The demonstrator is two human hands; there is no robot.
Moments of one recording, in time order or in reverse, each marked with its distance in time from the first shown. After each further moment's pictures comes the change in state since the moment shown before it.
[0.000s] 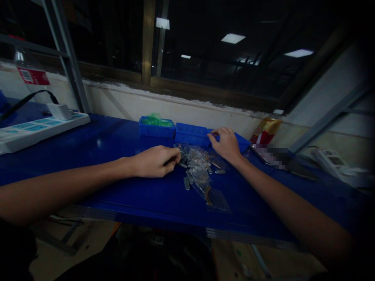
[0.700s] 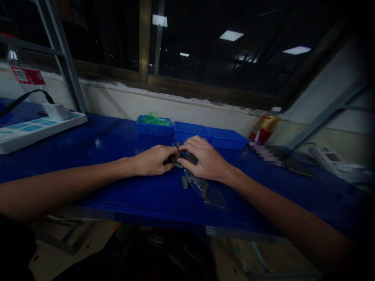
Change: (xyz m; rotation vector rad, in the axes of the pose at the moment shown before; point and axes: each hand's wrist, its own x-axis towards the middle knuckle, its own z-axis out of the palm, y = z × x) left_hand 0.005 -0.011 0.013 -0.007 0.042 -0.027; right_hand -0.019 -0.104 -0.065 0.382 -0.319 -0.463
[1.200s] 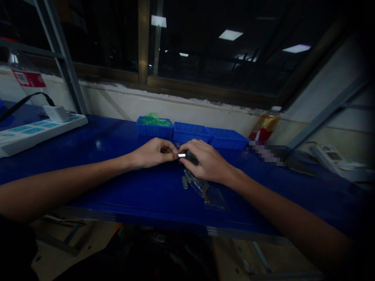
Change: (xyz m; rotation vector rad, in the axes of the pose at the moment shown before) left_hand 0.005 0.000 -0.009 -0.602 0.050 -0.304; right_hand -0.001 -0.004 -0.002 0.025 -0.001 0.003
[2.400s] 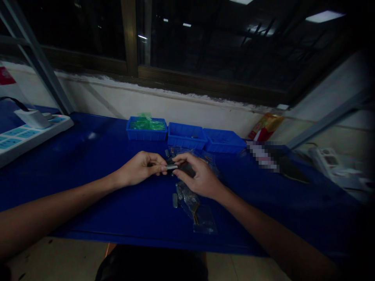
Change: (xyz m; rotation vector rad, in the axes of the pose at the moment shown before) left_hand 0.004 -0.006 -0.007 -0.214 -0.022 -0.129; right_hand -0.002 0.009 0.004 0.593 0.083 0.315
